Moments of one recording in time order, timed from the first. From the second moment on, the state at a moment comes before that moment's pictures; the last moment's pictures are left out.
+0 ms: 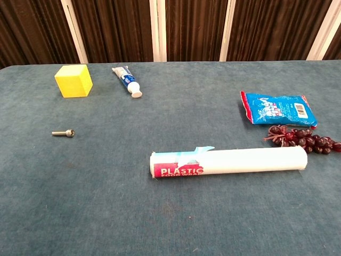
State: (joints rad) left arm -0.26 -1.05 -0.11 -1.48 1.44 1.22 -0.12; right arm 0.09 -1.10 0.10 -1.78 -1.38 1.45 -0.18
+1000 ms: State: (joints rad) left arm -0.50 -1.29 -0.16 -1.46 1.22 0.99 0.19; right arm 0.10 -1.11 0.10 -1.76 -1.35 1.44 -0.21
